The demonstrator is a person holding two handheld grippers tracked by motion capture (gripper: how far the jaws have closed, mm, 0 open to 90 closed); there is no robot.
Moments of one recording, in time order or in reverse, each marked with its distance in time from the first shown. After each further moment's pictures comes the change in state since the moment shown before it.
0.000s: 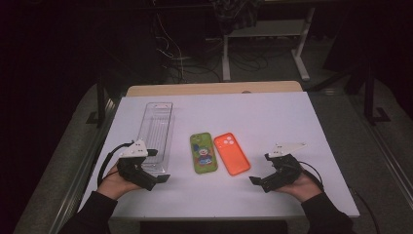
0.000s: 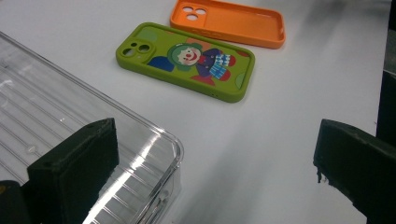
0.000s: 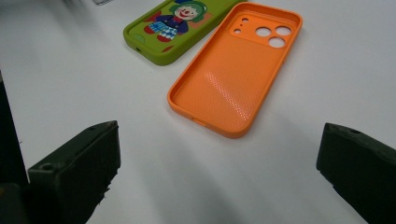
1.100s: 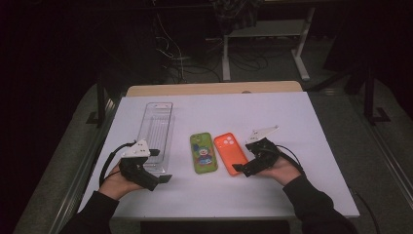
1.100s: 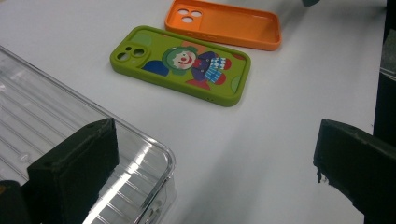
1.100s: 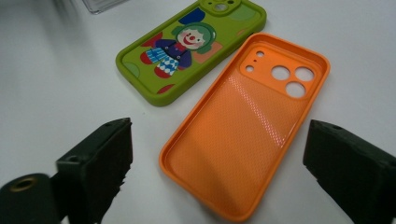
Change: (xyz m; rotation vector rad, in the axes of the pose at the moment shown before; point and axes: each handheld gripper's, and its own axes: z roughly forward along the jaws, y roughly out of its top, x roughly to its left) left arm -0.002 0.004 0.002 0.001 -0.008 0.023; right arm -0.003 0.051 0.045 0.074 0.038 -0.065
